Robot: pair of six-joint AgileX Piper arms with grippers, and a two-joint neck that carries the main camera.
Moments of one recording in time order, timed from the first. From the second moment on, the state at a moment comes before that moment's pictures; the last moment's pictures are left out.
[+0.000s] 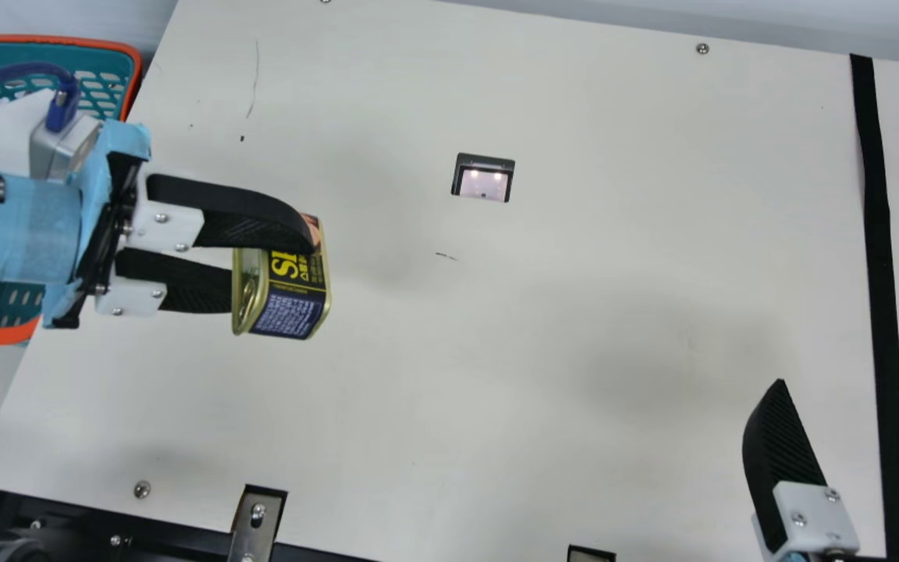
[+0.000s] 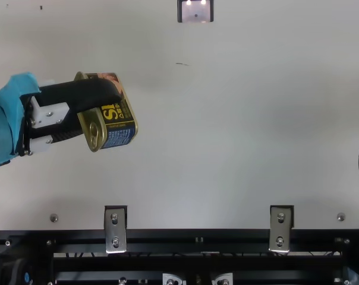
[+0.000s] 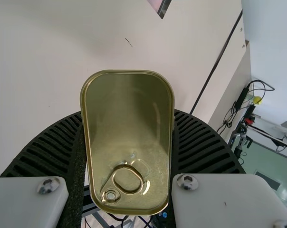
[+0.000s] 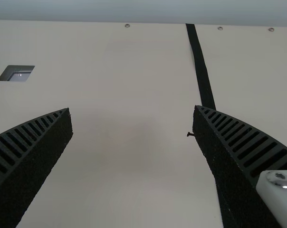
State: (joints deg) left arm 8.5 70.6 -43.8 -54.4 69.7 -2.2; right arm -4.0 13.5 -20.3 4.9 38.2 -6.5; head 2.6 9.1
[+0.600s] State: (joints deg) left arm -5.6 70.4 -52.9 -40.2 60.3 2.6; right arm -4.0 13.5 -20.3 4.9 38.2 -6.5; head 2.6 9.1
